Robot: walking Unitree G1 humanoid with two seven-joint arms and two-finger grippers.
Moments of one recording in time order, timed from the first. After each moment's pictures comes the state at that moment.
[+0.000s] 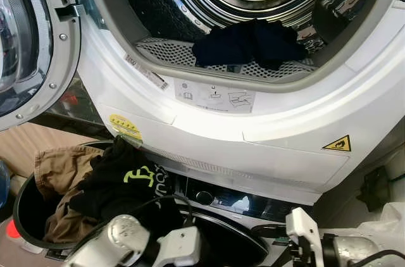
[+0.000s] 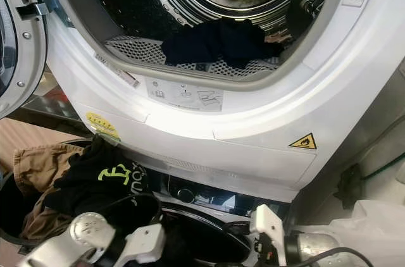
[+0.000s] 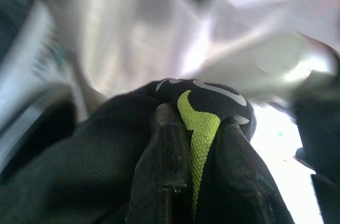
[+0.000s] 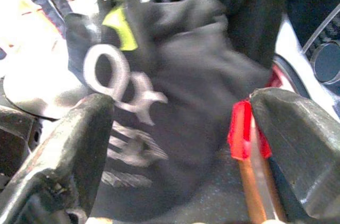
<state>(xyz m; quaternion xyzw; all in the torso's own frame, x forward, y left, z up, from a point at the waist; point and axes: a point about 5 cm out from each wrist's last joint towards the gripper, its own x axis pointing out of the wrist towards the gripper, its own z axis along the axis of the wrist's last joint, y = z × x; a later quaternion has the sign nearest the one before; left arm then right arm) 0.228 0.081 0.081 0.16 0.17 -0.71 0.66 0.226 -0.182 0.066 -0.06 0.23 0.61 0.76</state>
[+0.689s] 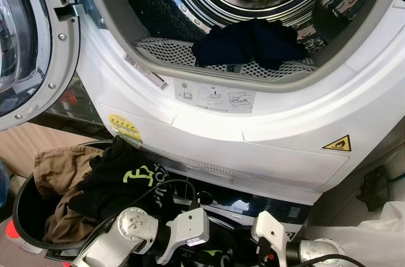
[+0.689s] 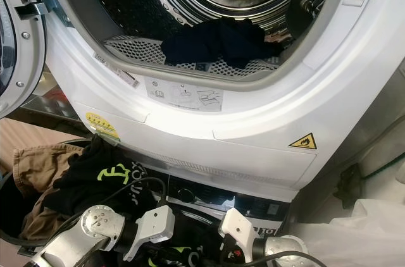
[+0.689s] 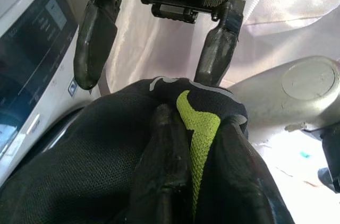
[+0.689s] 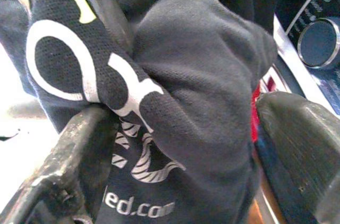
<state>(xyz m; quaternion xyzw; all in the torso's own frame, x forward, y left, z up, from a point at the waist) 0.234 0.079 0.086 0.15 0.15 -0.70 0.68 0.234 -0.160 0.045 -0.09 0.25 0.56 0.79</state>
